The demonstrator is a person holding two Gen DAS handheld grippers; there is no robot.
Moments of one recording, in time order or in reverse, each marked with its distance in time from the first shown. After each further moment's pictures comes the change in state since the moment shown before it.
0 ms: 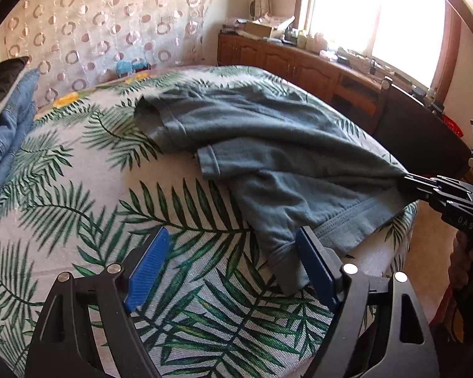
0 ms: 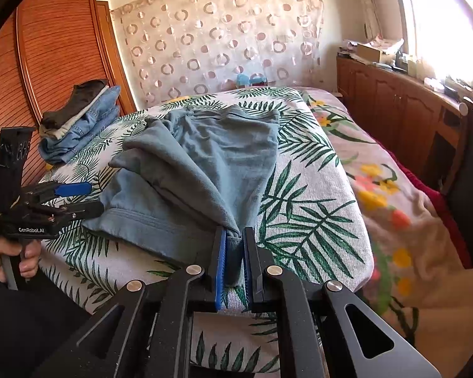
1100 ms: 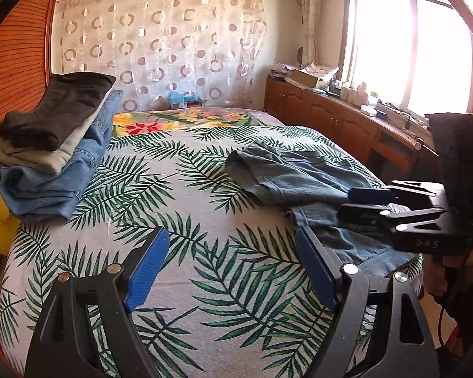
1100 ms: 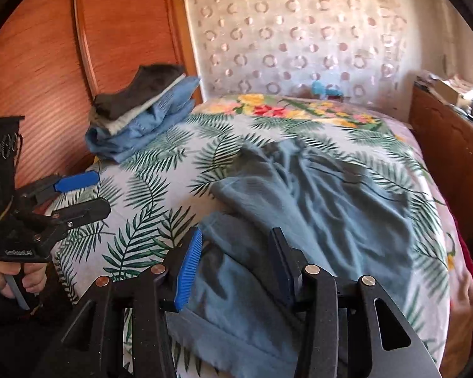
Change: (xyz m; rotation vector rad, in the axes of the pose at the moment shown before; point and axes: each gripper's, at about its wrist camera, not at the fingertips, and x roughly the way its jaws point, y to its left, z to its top) left arm -0.070 0.063 0.000 -0.139 -0.196 0.153; right arm 0.079 0.073 0.071 -0.255 0.055 0.237
